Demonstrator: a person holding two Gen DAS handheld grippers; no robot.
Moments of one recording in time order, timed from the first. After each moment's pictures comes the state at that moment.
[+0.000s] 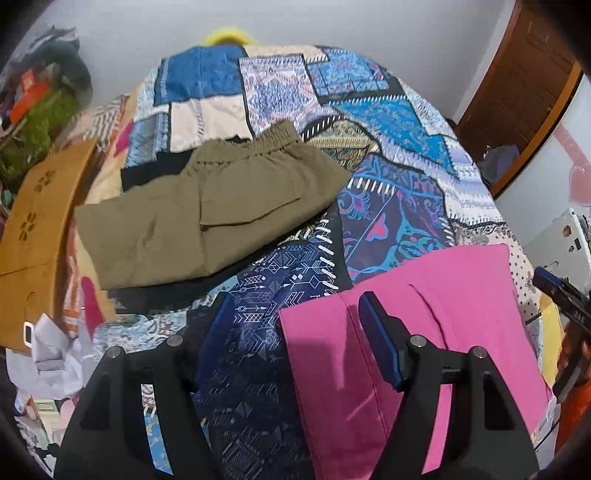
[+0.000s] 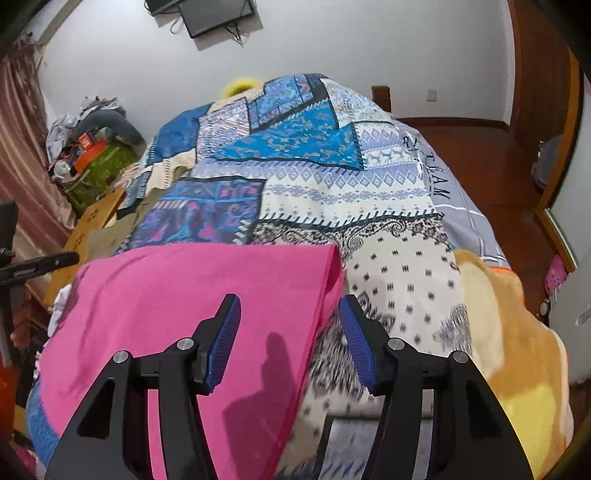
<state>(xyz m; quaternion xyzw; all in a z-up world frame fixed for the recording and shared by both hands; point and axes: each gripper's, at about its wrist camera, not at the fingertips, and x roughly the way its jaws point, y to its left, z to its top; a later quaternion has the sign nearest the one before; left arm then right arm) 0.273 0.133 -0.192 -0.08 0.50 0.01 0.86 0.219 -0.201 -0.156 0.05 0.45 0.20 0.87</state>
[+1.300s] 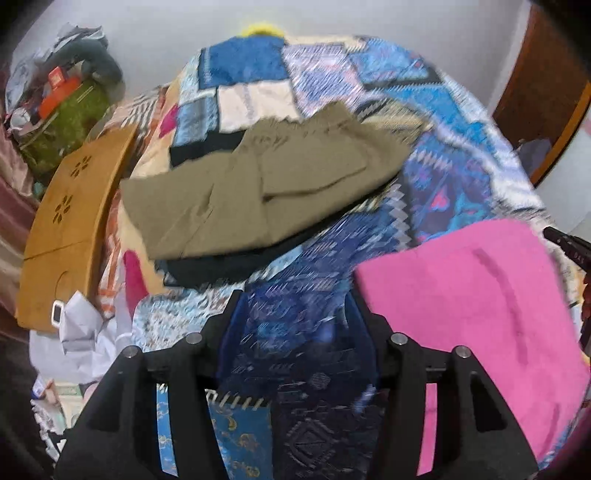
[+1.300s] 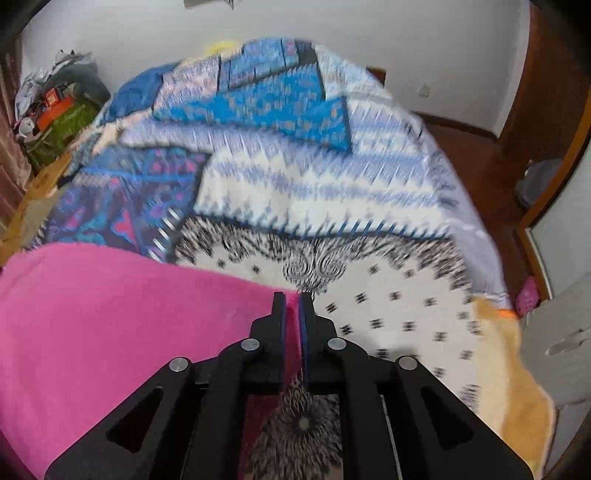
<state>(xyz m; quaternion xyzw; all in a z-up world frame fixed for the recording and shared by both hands) 0.240 0.161 -0.199 -0.05 0.50 0.06 0.86 0.273 -0.184 -0.188 -0.05 0.48 0.15 0.86</state>
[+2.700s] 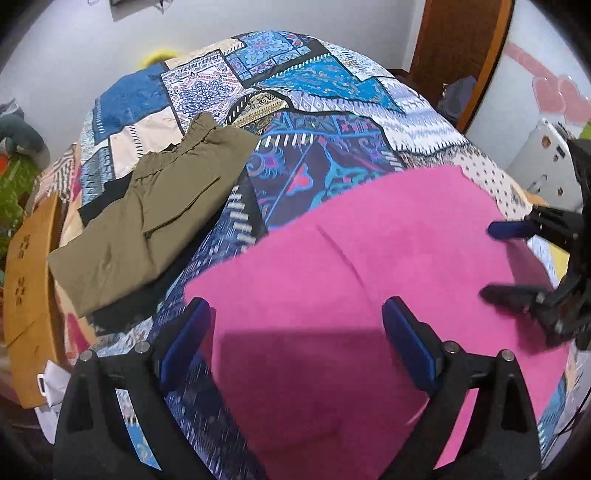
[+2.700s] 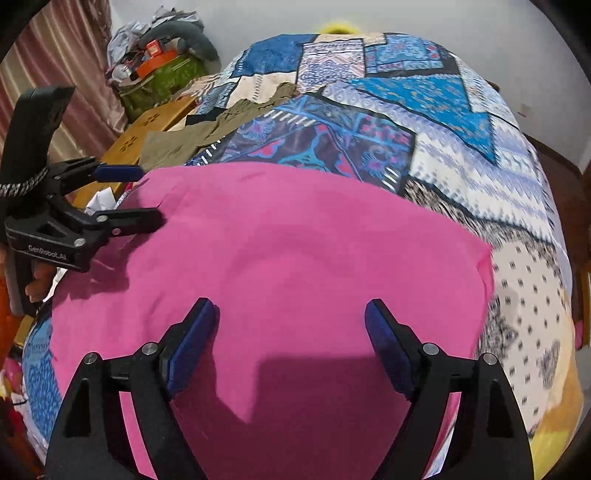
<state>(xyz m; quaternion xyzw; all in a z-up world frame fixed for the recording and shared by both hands) 0.243 0.064 -0.203 0.05 0.51 -0.08 0.86 0.185 -0.095 -0.171 -0.07 0.51 0.32 0.80</state>
